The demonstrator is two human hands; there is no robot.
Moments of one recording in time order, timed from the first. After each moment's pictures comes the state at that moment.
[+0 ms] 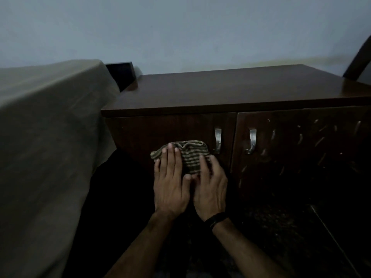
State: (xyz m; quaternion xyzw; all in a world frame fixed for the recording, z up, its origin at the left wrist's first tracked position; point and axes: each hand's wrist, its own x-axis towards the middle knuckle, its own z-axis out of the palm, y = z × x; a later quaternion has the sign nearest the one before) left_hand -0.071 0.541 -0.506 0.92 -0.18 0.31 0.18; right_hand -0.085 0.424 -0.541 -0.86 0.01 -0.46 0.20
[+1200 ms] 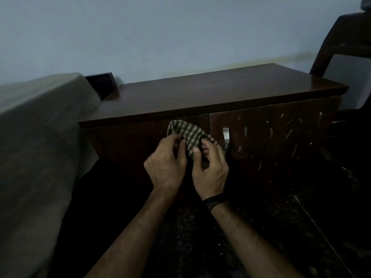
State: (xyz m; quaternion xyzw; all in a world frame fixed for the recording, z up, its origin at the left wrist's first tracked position) left_hand -0.076 0.482 -0.420 0.83 -0.12 0.45 0.30; right_hand -0.093 0.389 -0.460 -0.71 0.04 -0.52 0.47
